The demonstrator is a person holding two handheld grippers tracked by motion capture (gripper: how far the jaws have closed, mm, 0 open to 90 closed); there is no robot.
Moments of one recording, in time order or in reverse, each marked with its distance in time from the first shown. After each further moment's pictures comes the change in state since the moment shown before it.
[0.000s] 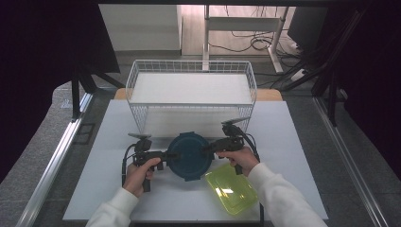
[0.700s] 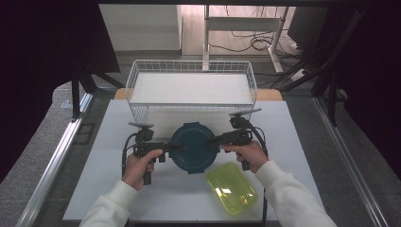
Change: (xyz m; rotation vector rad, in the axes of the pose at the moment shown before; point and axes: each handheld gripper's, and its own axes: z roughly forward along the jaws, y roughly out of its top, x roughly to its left) left arm -0.046 0.022 -0.018 -0.016 -0.008 0.084; right arm 0.029 0.006 -0.043 -0.083 -0.011 -0.048
